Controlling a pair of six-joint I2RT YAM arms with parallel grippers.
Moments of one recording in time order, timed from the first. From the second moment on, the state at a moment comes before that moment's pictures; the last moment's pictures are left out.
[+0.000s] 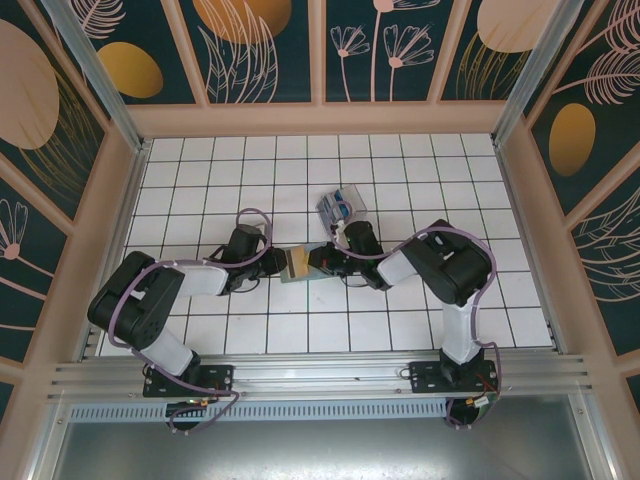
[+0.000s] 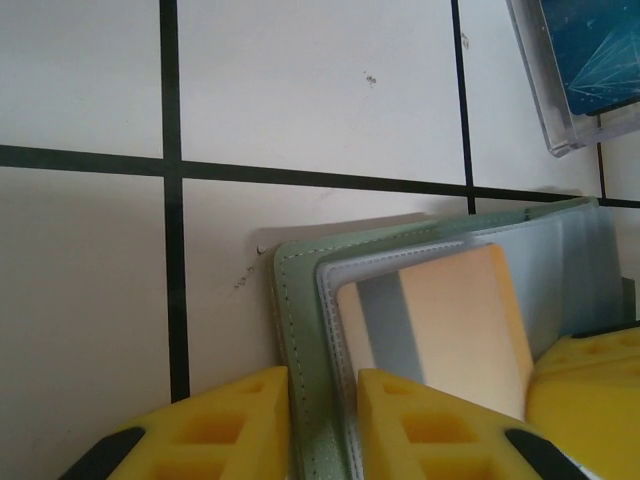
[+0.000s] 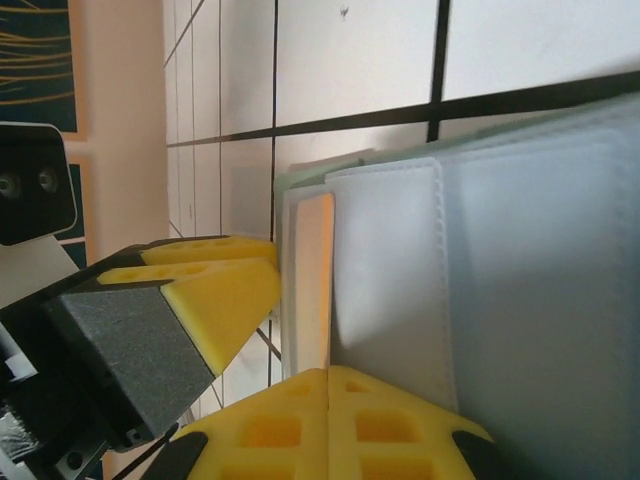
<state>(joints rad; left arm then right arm) -0.48 1.61 0.55 0.26 0.20 -0.69 0.69 1.96 0.73 0.71 -0.57 1.04</state>
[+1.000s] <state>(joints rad) -0.46 1.59 0.52 0.28 0.22 -0.76 0.74 1.85 0.91 0.13 -0.41 0.74</state>
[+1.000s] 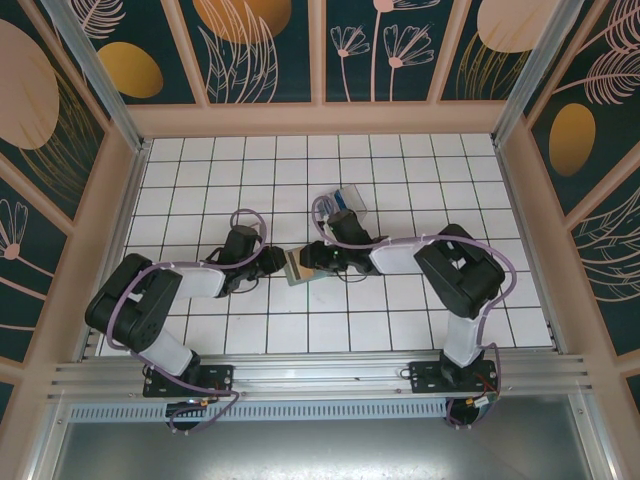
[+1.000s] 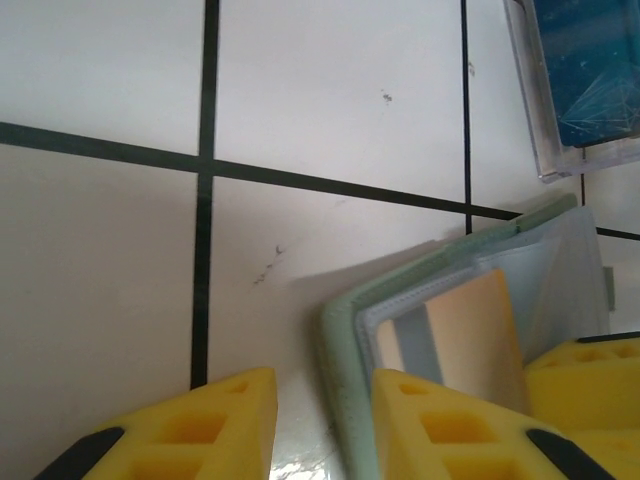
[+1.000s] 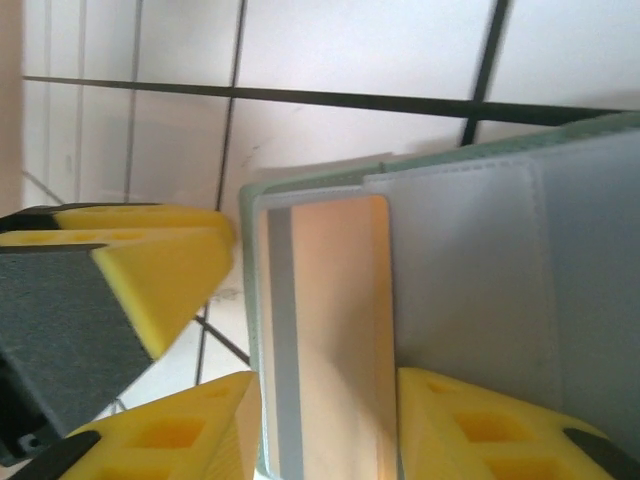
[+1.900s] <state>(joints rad) -0.46 1.58 0.53 0.26 0.23 -0.72 0.63 1.72 0.94 -0.20 -0.28 0.49</state>
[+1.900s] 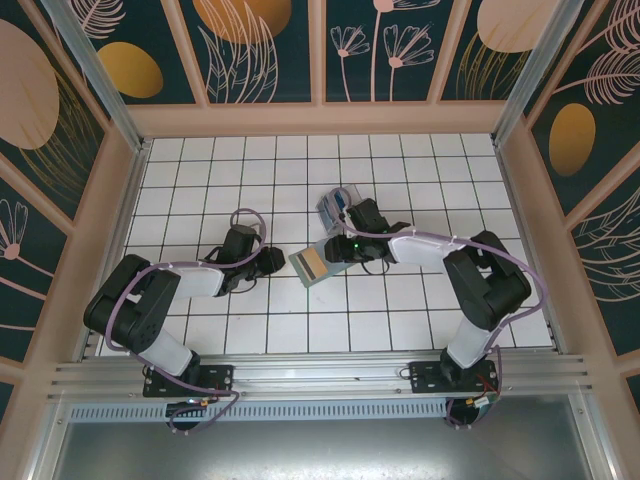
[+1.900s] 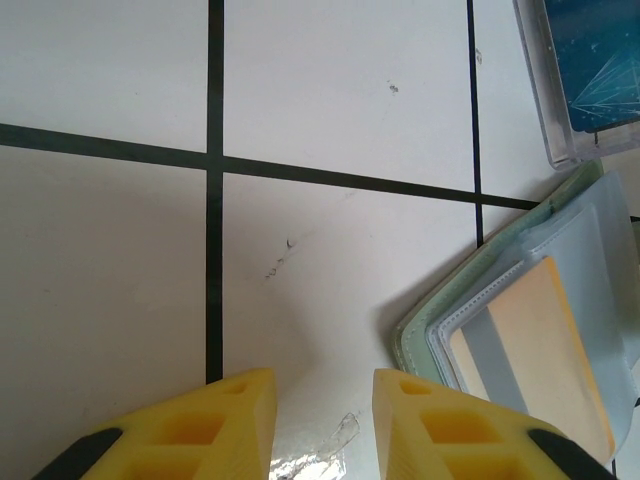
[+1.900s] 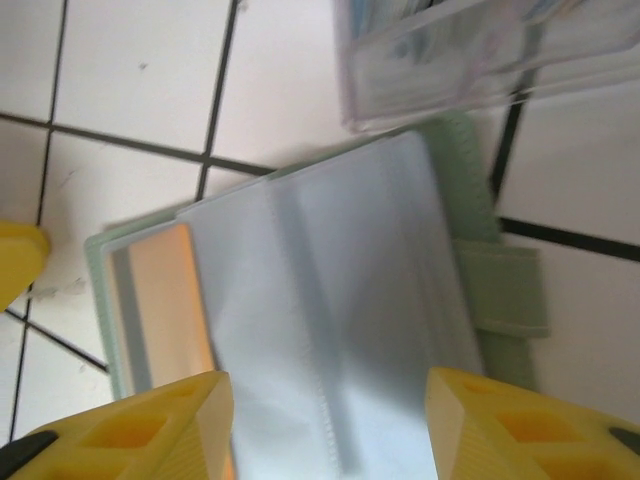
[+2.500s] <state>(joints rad) -0.46 1.59 0.53 0.26 0.23 -0.72 0.63 1.77 0.93 -0.18 -0.47 0.54</state>
